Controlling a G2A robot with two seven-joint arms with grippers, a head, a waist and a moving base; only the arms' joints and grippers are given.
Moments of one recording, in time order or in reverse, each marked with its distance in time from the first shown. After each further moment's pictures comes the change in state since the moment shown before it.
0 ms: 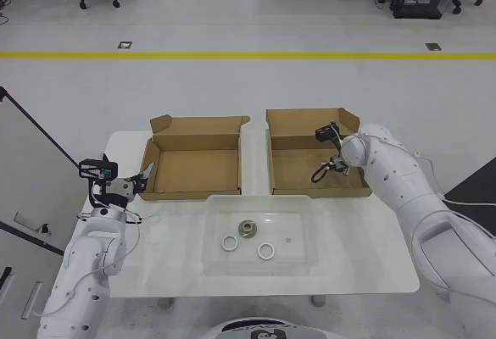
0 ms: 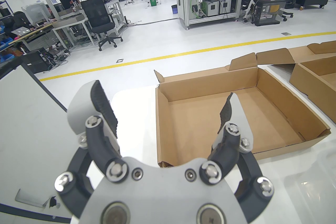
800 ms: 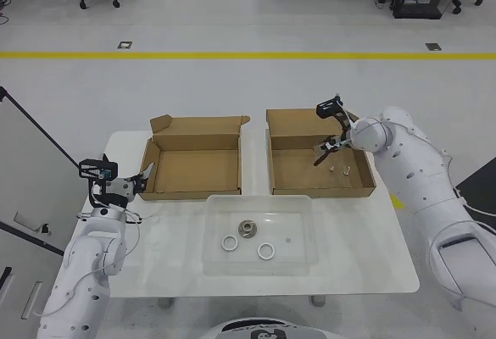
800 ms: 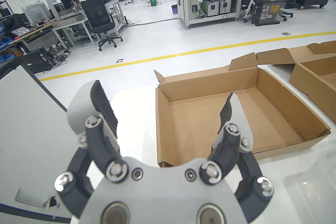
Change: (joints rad) left arm 0.000 0.000 0.000 0.000 0.000 0.000 0.000; right arm -0.101 0.101 0.243 -0.403 0.017 -0.065 0.093
